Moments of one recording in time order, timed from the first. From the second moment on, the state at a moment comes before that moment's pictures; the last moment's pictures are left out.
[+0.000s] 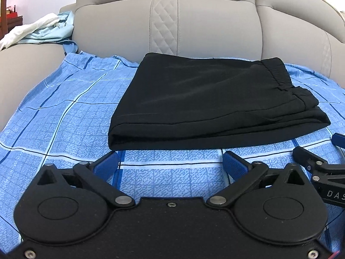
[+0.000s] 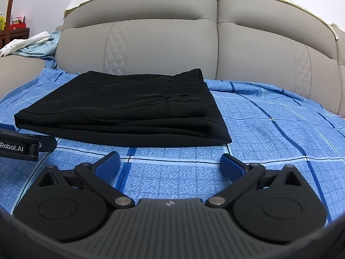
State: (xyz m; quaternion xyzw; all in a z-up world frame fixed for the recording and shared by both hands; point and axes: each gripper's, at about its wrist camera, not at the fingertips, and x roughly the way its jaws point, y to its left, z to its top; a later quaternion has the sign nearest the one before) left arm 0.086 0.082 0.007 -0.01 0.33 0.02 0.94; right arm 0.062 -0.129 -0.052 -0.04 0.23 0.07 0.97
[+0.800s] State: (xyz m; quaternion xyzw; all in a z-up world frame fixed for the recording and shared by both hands) left arm 0.084 0.083 0.007 -0.01 0.33 0.02 0.95; right arm 0.061 -0.129 -0.052 -0.04 0.23 0.07 0.97
